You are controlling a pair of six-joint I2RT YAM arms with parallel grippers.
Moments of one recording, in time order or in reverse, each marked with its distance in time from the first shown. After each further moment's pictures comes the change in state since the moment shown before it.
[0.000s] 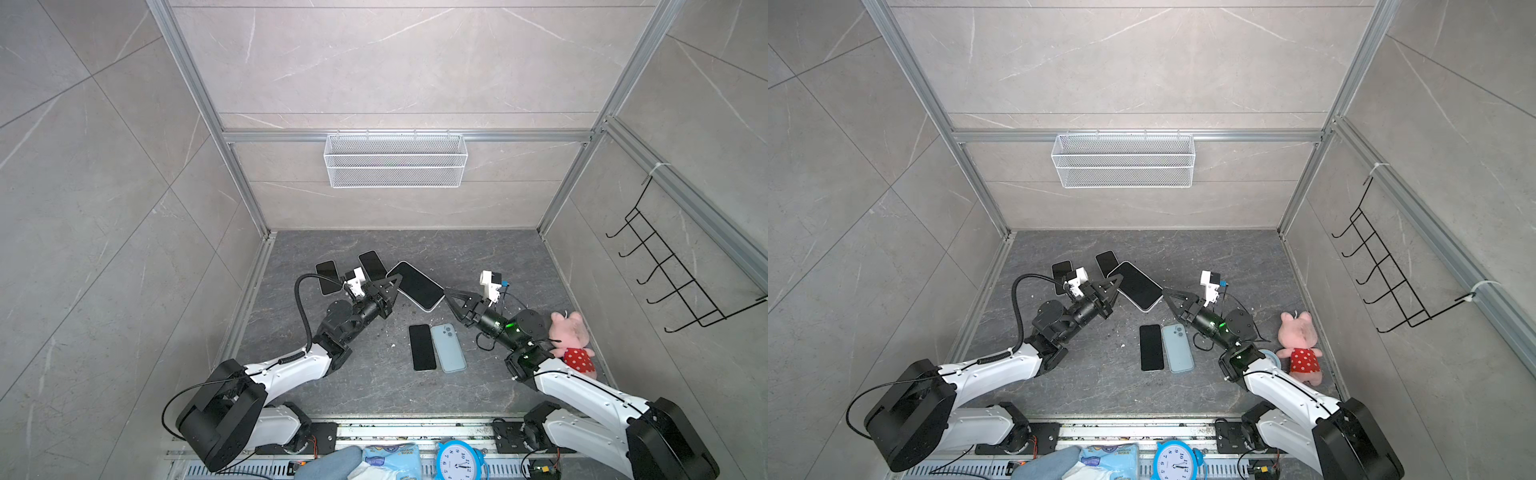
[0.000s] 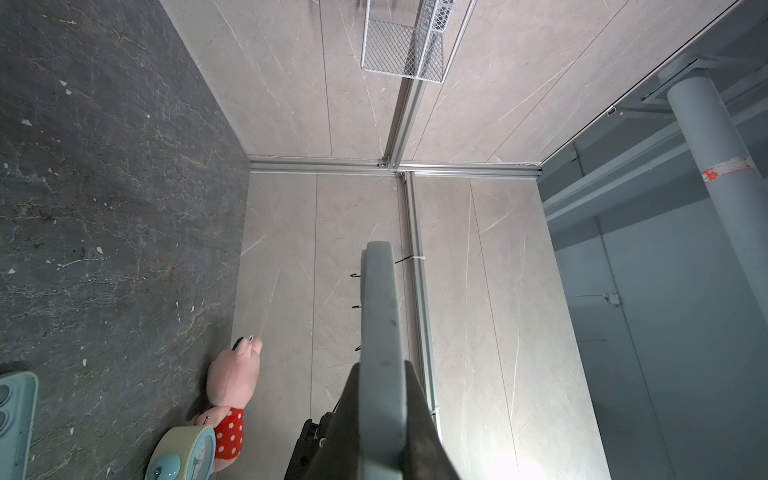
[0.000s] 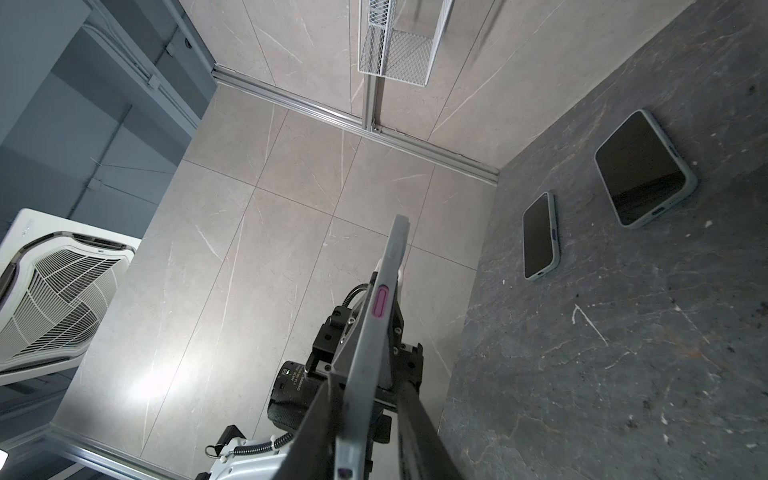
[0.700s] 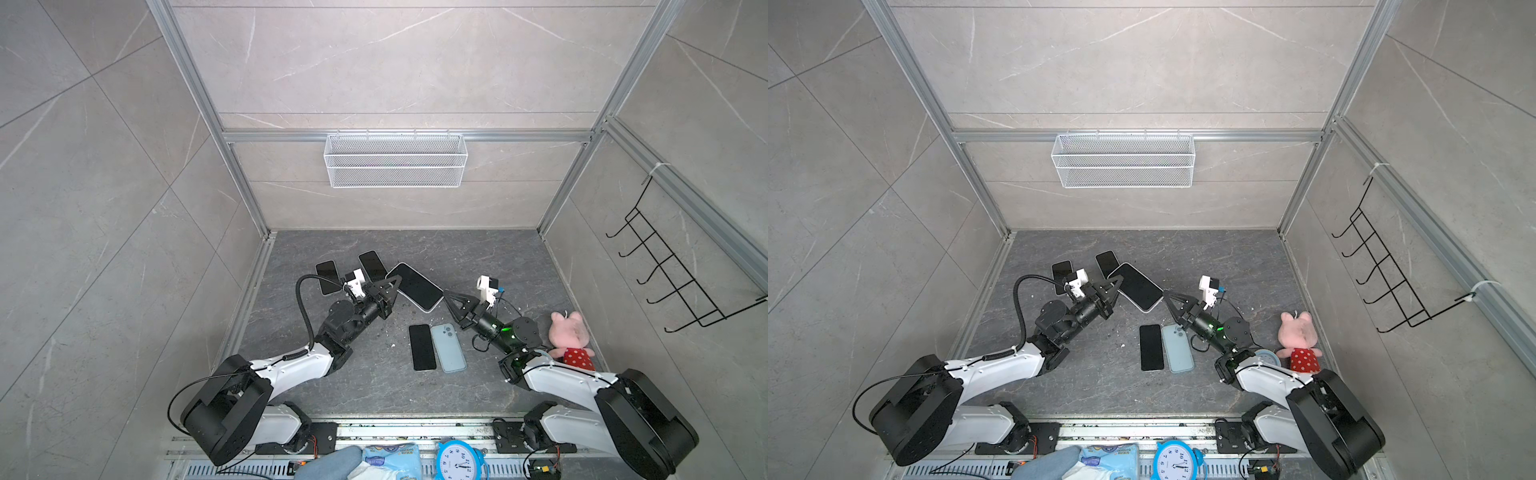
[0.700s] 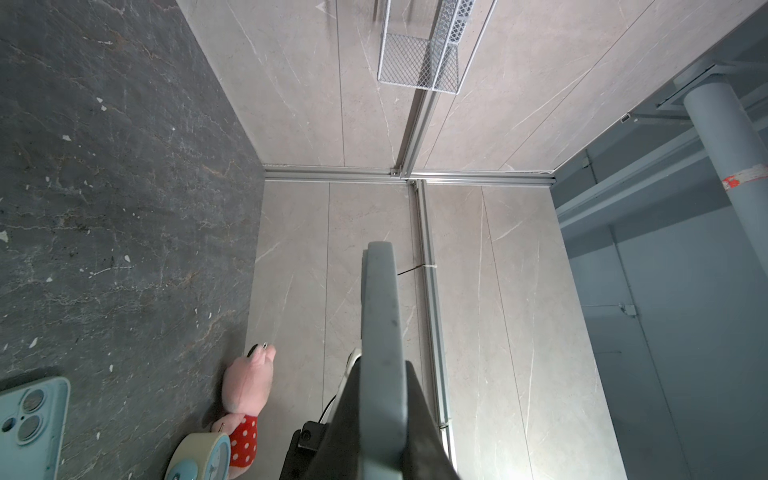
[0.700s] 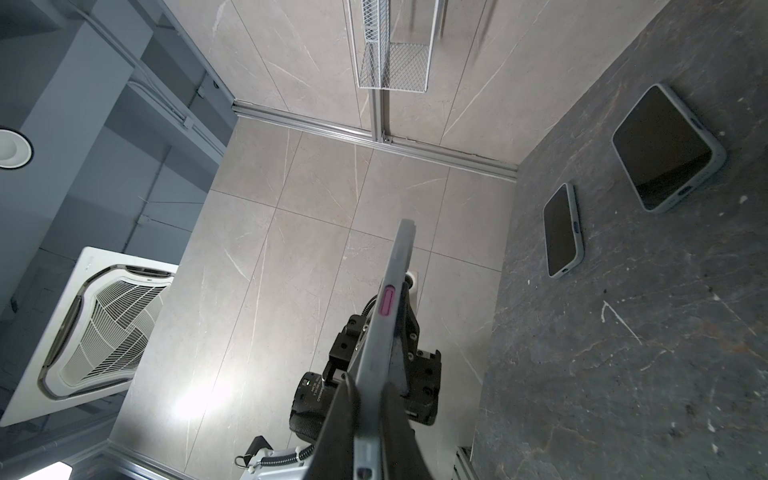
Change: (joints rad) left arm -0.001 0.034 -0.012 0.018 -0.032 0.013; right arm 0.000 0.206 -0.089 0.374 0.044 0.165
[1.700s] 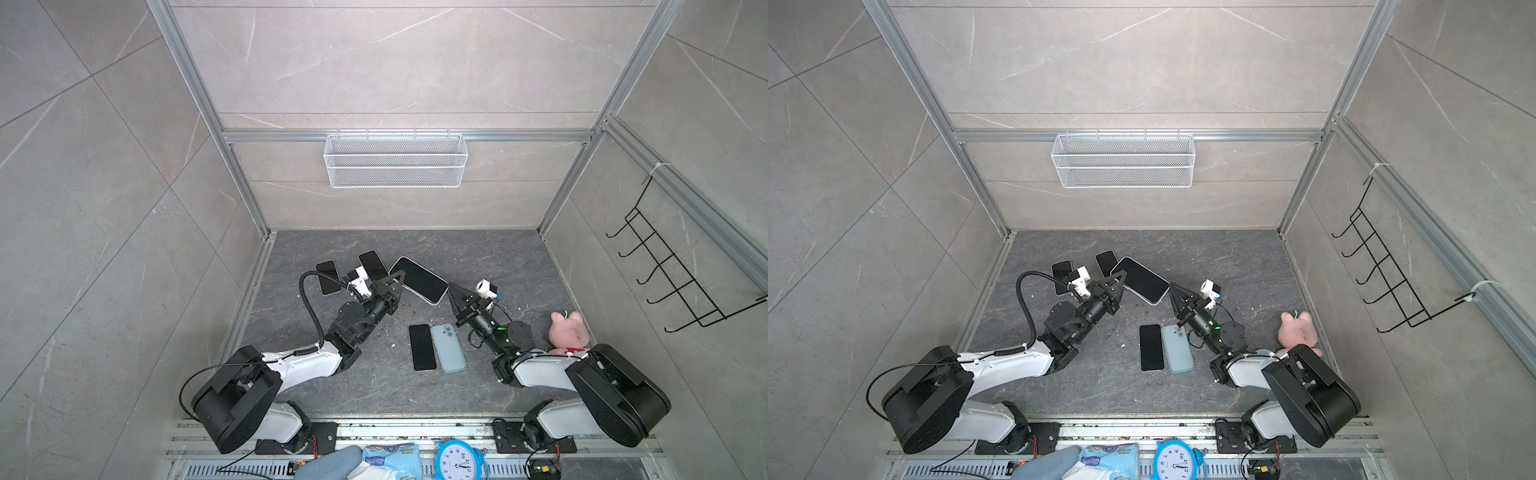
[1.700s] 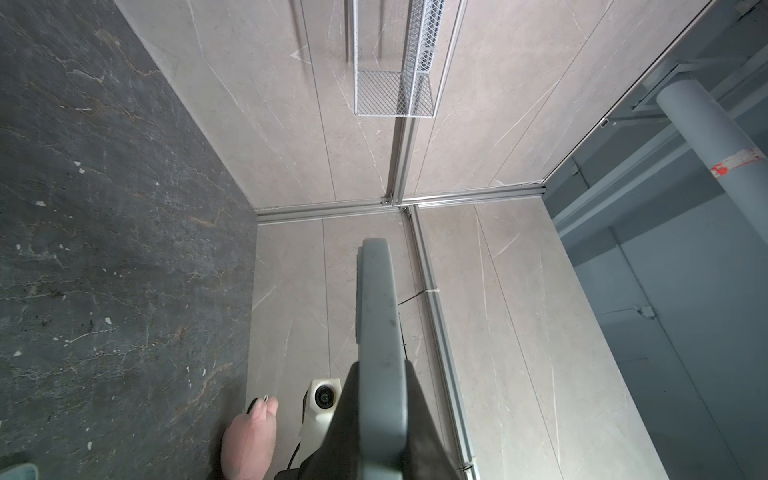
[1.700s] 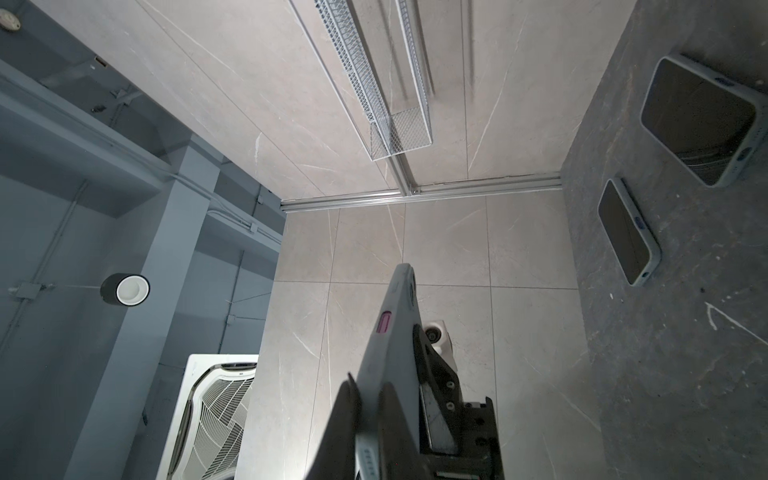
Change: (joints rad) left arm -0.086 0.065 0.048 0.067 -0.183 0.125; right arm 0.021 0.169 -0.005 0.217 0.213 0.330
